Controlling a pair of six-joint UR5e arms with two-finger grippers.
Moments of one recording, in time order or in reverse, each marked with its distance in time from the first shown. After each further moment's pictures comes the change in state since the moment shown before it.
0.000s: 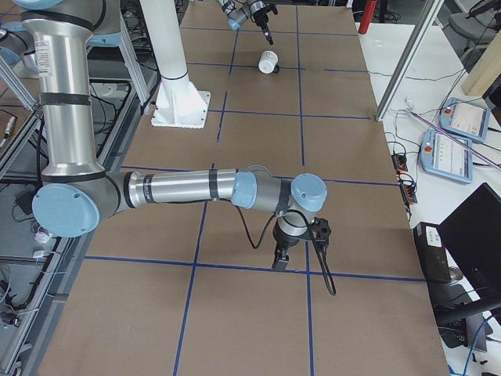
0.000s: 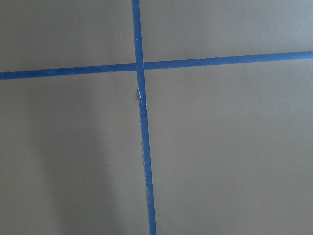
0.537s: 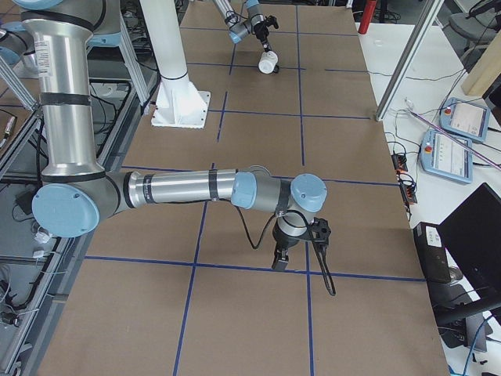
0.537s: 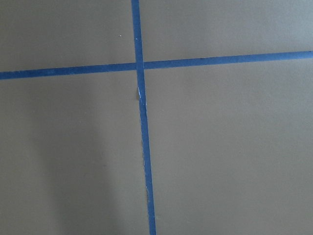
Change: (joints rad) left arm 0.054 -0.045 0.033 -0.034 -0.085 -0.028; right arm 0.000 -0.001 0.000 0.000 0.000 0.000
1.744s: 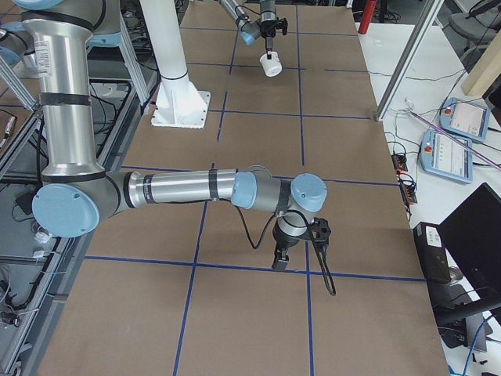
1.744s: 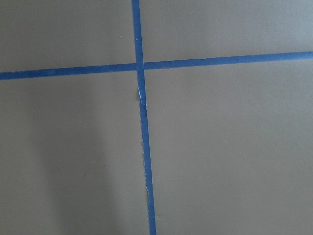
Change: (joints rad) left arm -0.121 -0.208 -0.229 0.469 -0.311 -0.311; right arm 0.000 0.001 0.000 0.000 0.000 0.000
